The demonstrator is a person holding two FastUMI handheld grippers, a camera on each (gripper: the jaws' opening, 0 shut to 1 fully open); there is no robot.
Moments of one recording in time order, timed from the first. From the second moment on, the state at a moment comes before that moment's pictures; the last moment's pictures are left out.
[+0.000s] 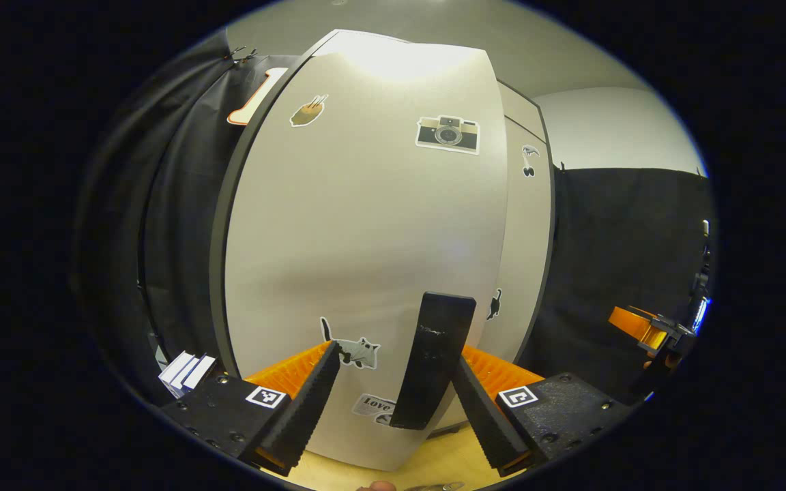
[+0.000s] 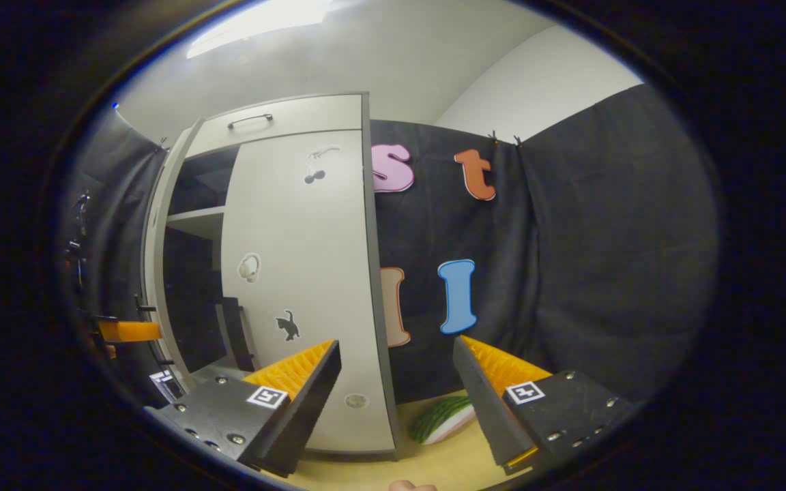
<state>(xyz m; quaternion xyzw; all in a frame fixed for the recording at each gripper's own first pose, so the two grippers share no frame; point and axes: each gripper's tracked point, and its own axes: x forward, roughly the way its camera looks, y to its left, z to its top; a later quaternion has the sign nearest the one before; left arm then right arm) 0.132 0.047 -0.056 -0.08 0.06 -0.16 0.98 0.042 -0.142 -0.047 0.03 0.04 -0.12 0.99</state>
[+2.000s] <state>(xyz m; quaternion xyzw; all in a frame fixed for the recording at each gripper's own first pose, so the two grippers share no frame) 0.192 0.015 -0.067 -0.07 0.08 -0.15 0.98 0.046 -0.195 -0.053 0.01 0.04 -0.15 0.99</state>
